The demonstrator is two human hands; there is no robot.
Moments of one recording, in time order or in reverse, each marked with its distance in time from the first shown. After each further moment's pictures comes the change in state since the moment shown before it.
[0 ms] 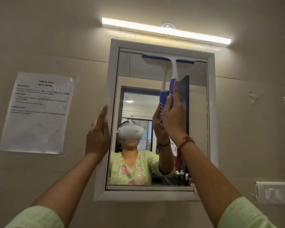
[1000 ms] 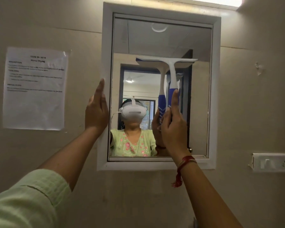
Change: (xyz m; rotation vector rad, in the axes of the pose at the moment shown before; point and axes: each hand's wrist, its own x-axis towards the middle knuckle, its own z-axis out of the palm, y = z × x) left_hand -0.001 0.000 0.000 0.014 -0.018 -0.005; right_hand -0.108 0.020 -0.025 -0.041 -0.072 -0.019
